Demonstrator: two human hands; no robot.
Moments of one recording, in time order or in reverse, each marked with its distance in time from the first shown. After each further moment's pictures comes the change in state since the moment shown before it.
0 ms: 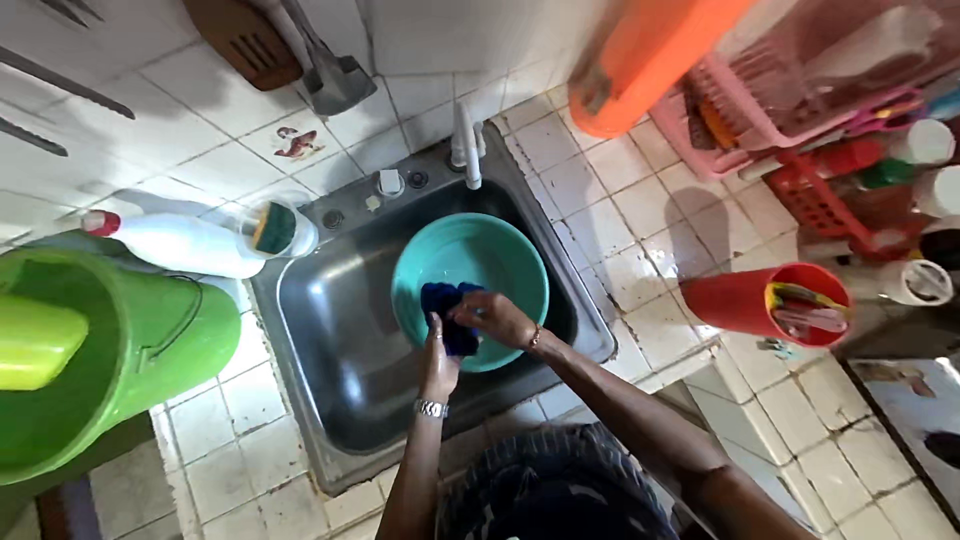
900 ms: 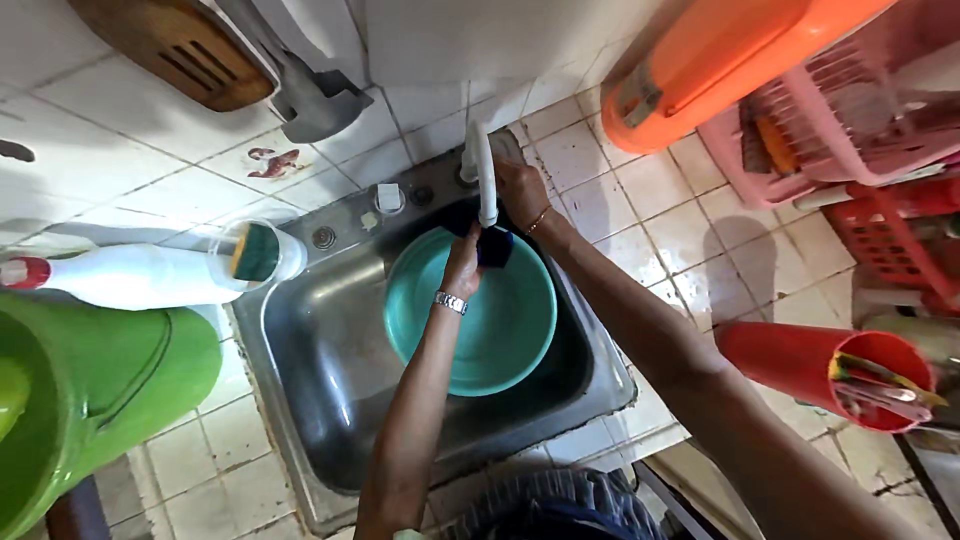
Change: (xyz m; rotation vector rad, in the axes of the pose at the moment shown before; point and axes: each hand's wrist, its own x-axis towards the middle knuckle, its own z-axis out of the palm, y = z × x) left_hand 0.143 0.094 0.121 0.115 -0.253 -0.039; right_hand 0.188 0.020 -0.132 -0.516 0.485 -0.269
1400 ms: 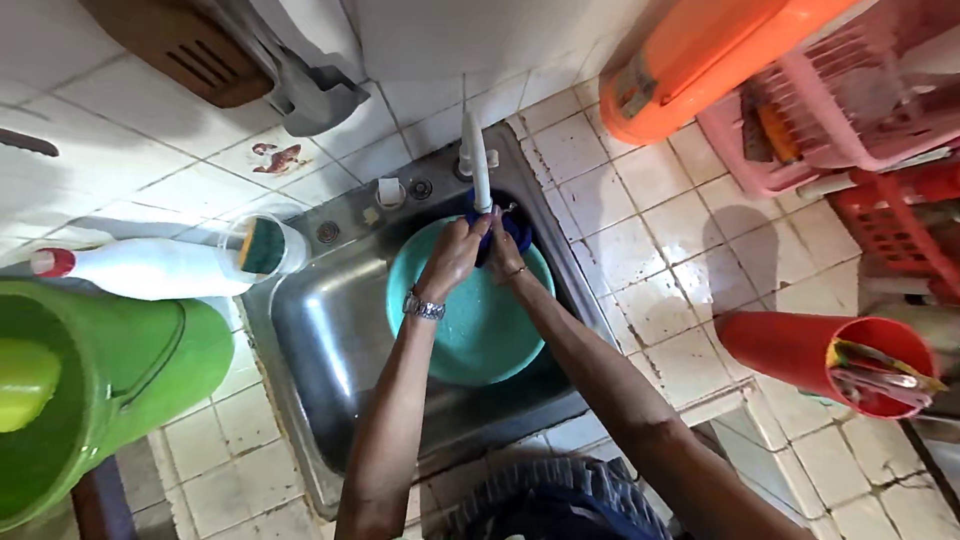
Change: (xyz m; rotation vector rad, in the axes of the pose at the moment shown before) left_hand -0.082 0.071 -0.002 0.845 -0.045 0.252; right_hand -0.100 -0.043 0.049 0.932 -0.058 0.834
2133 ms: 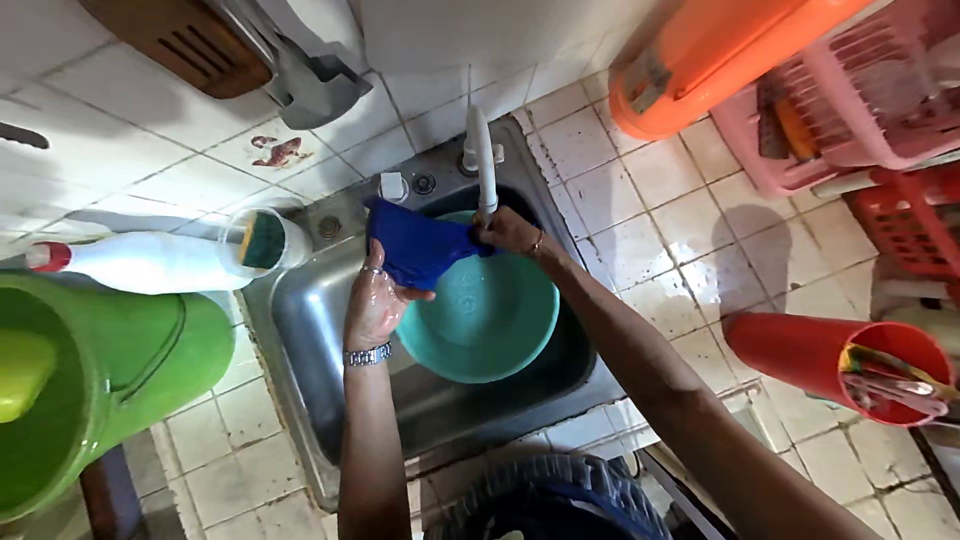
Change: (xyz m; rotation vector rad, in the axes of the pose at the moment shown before) left_hand -0.040 -0.068 -0.046 -1.101 0.109 0.046; right_hand 0.054 -0.035 -0.035 -0.668 -0.500 -0.527
